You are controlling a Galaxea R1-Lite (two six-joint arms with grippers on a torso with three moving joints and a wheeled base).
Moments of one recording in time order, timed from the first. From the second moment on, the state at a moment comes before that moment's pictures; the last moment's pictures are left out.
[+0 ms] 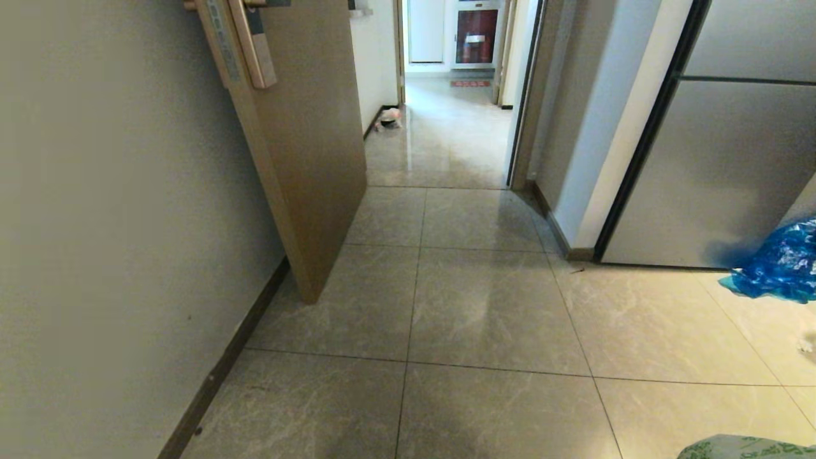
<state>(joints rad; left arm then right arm) 0.00 0.00 0.00 0.00 0.00 0.00 0.00 0.00 0.00 -0.03 -0.01 0.01</state>
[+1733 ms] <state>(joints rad) 0.00 0.00 0.00 0.00 0.00 0.00 0.00 0.00 0.00 -0.03 -0.01 0.01</state>
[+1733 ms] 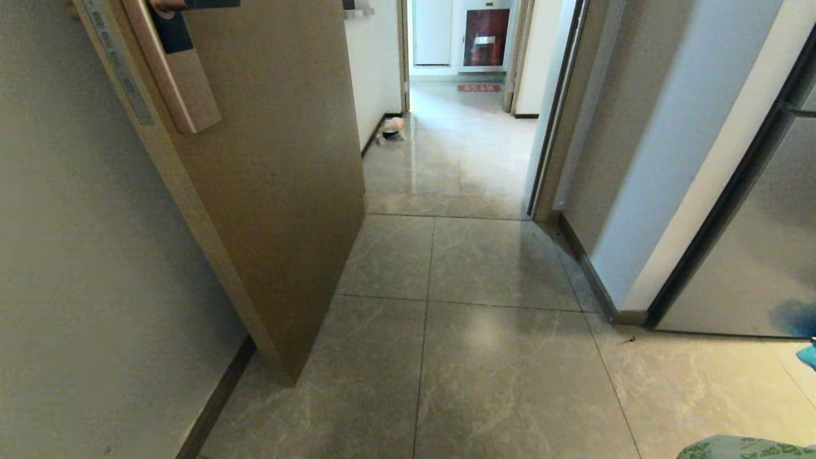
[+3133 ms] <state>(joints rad) 0.00 0.00 0.00 0.00 0.00 0.00 0.00 0.00 0.00 -0.03 -0.01 0.01</state>
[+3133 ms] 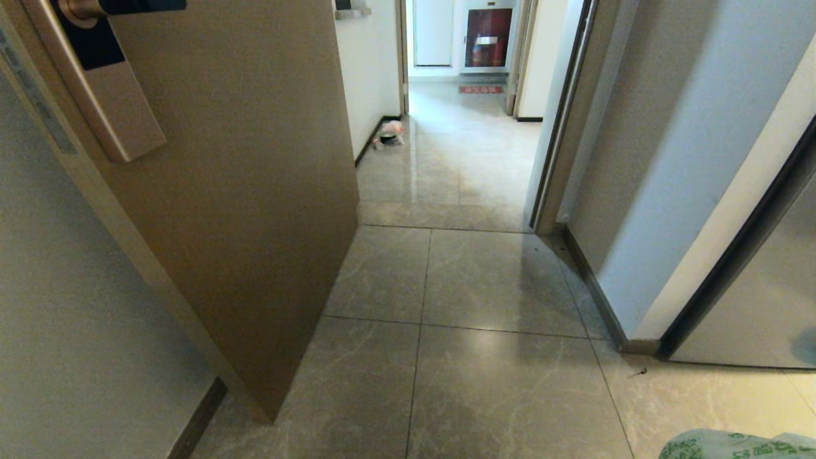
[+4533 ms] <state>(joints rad) 0.00 0.00 0.00 0.00 0.00 -0.01 0.00 0.00 0.00 -0.03 -0.01 0.01</state>
